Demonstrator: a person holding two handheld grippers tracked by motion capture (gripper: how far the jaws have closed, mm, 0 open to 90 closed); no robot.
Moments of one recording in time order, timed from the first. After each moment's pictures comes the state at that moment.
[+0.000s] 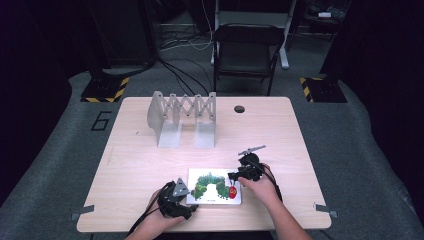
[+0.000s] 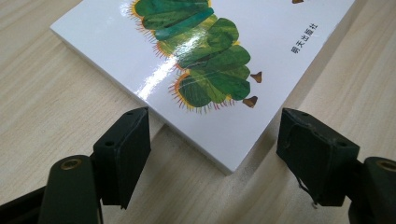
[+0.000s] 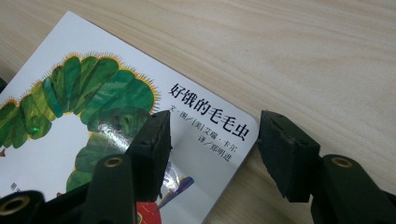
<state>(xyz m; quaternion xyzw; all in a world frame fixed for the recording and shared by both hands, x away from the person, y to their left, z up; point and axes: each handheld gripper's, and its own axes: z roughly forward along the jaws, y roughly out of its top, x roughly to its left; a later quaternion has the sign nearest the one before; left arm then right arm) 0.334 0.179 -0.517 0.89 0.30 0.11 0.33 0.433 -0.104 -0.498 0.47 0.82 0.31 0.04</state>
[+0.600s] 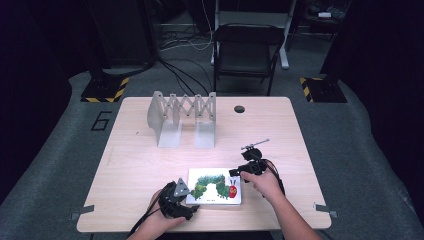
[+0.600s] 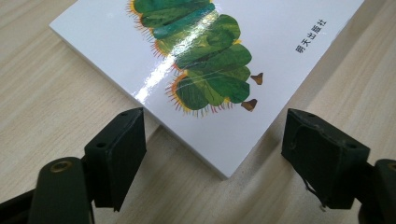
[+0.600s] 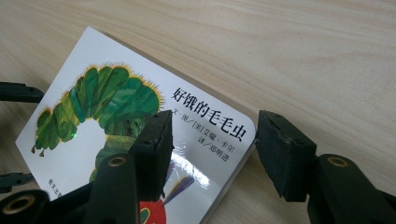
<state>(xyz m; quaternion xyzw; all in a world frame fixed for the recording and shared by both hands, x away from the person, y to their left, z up) 0.332 0.175 -0.519 0.88 0.31 0.12 0.33 0.442 -0.111 -0.483 0.50 0.81 0.31 -0.02</state>
